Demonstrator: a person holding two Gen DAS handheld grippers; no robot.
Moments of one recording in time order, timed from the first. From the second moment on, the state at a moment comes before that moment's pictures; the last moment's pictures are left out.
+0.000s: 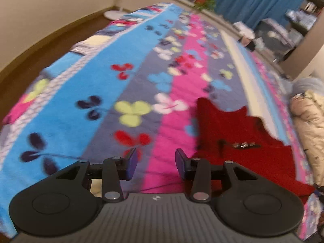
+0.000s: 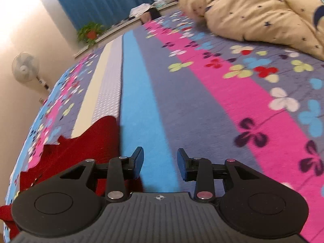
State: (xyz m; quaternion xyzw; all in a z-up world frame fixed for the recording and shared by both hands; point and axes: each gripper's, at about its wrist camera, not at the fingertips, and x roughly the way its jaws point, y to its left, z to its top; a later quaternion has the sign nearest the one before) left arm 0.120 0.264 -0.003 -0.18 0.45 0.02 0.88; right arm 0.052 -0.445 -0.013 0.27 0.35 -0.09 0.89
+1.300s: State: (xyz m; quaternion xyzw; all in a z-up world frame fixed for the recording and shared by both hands) left arm 0.206 0.190 -0.045 -0.18 0.50 -0.06 0.84; right arm 0.130 -0.386 -0.047 0.25 0.43 0.00 0.87
